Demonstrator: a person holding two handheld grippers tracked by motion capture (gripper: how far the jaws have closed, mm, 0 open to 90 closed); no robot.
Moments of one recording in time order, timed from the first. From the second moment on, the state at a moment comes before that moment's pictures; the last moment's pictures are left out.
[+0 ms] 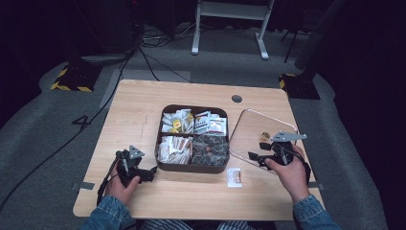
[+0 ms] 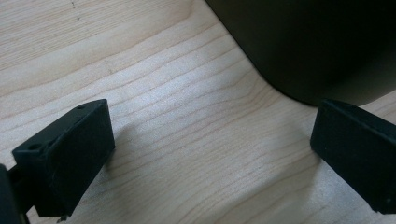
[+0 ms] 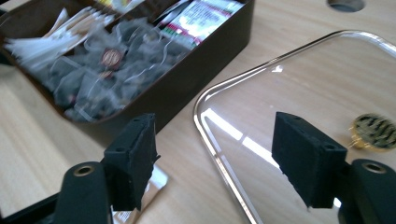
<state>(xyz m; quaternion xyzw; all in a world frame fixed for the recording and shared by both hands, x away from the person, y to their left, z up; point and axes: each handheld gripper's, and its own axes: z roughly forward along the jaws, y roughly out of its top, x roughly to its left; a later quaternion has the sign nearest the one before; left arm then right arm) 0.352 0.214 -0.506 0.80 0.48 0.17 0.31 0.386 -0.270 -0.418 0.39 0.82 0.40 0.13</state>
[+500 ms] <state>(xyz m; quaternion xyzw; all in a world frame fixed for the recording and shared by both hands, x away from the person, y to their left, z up) 0.352 0.214 -0.506 0.80 0.48 0.17 0.31 0.434 -0.298 -0.410 0.47 0.78 0.38 0.17</state>
